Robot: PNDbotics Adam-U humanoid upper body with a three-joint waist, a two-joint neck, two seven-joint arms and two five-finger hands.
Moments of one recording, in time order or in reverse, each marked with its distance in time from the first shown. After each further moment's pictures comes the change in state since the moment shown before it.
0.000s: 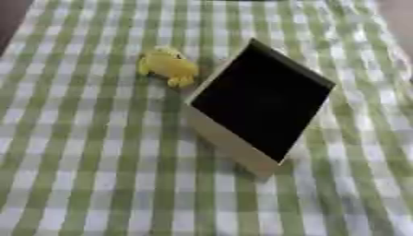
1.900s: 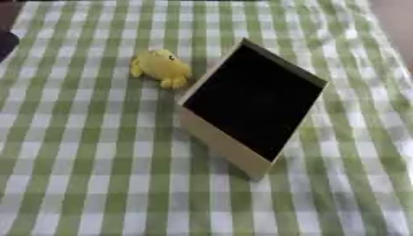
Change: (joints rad) left arm -0.297 0.669 -0.228 -0.001 -0.253 0.285 -0.492; right arm -0.009 -0.014 0.006 0.000 -0.001 0.011 0.015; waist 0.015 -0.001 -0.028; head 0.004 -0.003
